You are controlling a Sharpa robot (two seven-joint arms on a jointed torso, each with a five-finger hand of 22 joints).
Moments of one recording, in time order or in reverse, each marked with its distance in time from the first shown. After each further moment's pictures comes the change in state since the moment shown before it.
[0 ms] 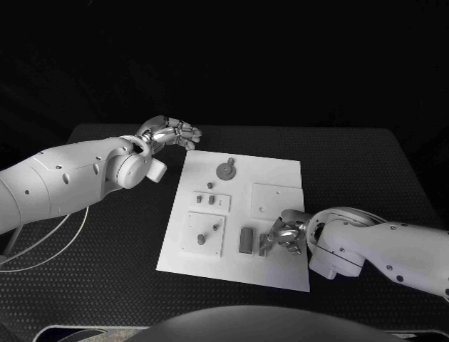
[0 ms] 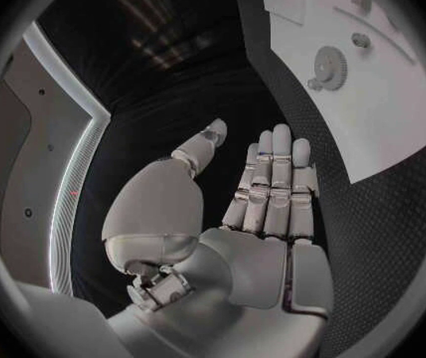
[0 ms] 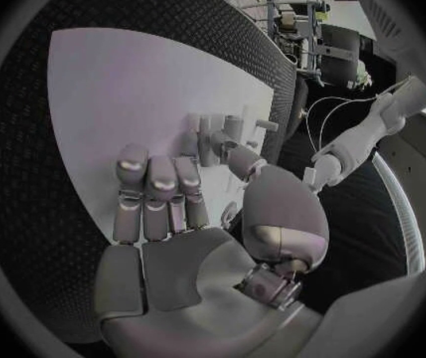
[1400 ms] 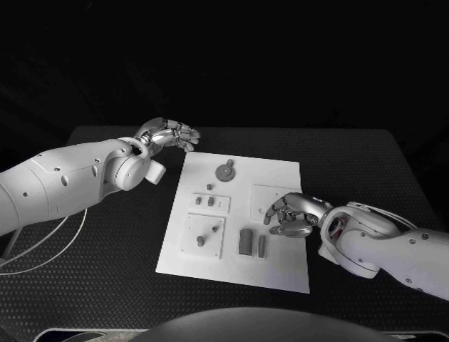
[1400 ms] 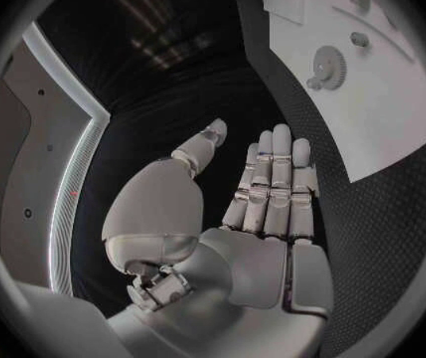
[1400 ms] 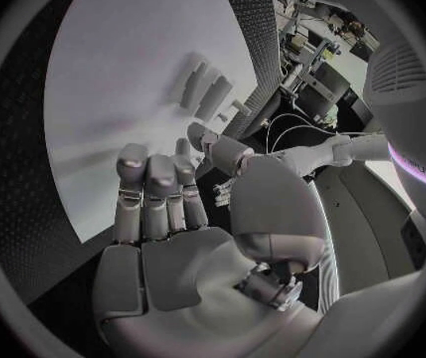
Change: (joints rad) left arm 0.000 -0.004 0.000 0.001 -0.001 0.001 -0.001; left_hand 0.000 0.000 0.000 0.000 0.000 0.000 0.000 0.000 0.000 0.000 0.000 0.000 0.000 0.000 0.000 0.000 0.004 0.000 0.000 0.000 -0.004 0.002; right arm -0.010 -0.085 0.000 -0.019 -0.318 -0.153 0.446; right_hand 0.218 0.018 0.068 -0.059 0.000 -0.125 0.025 -0.066 -0.032 -0.117 0.046 -0.067 -0.043 -0.027 0.026 -0.019 0.017 -0.009 -0.025 -0.003 -0.020 0.000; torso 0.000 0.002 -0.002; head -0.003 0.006
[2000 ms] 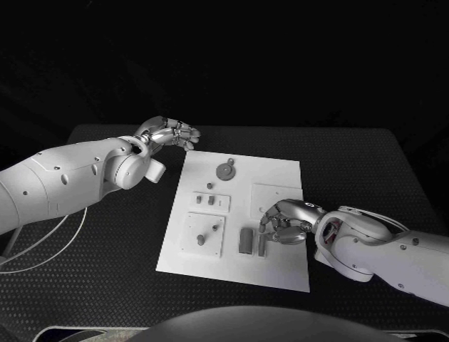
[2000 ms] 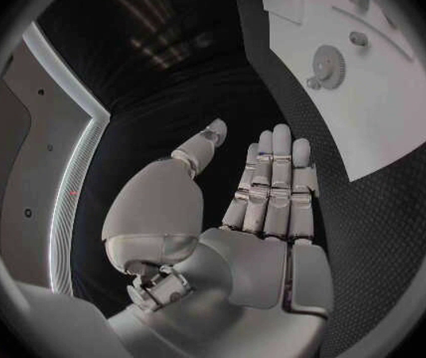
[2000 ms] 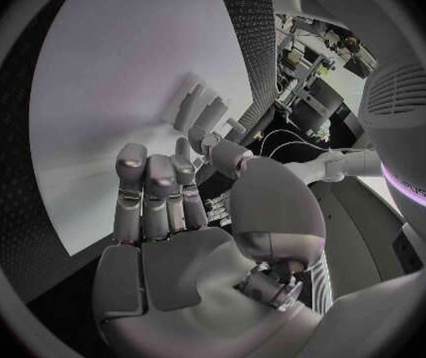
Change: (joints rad) left arm 0.000 0.000 0.000 -0.001 0.000 0.000 0.000; left_hand 0.000 0.000 -0.003 0.003 0.000 0.000 0.000 0.000 0.000 0.000 0.000 0.000 0.000 0.000 0.000 -0.003 0.001 0.000 0.000 0.000 0.000 0.001; right arm -0.024 0.027 -0.003 -0.013 -0.065 0.033 0.020; right_hand -0.033 0.026 0.004 0.030 0.000 0.014 0.015 0.014 -0.018 0.008 0.000 0.006 -0.009 0.000 0.000 -0.001 0.004 -0.002 -0.004 0.004 0.000 0.002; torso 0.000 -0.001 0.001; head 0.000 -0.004
